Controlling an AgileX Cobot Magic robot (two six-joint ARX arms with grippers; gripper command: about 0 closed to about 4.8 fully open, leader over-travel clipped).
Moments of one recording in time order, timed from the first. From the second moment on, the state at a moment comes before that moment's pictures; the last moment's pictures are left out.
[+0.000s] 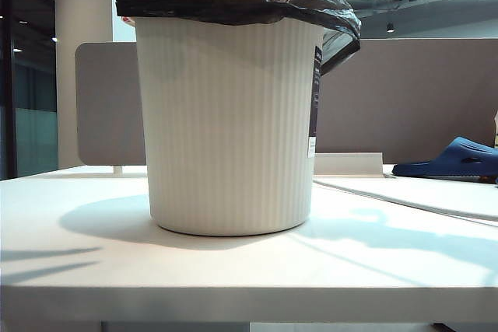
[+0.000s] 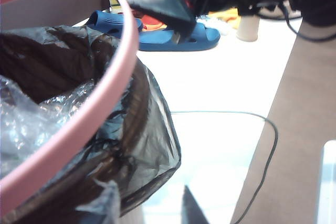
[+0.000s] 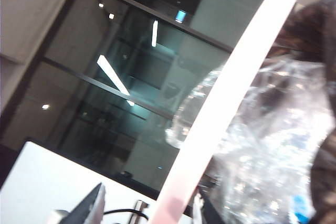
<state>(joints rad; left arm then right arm) -0.65 0.87 0.87 -0.26 0.40 0.19 0.26 1.23 0.77 0.74 -0.76 1.36</state>
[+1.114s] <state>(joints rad) -0.65 0.90 0.87 -0.30 0.40 0.38 0.17 1.17 0.87 0.25 -0.81 1.03</state>
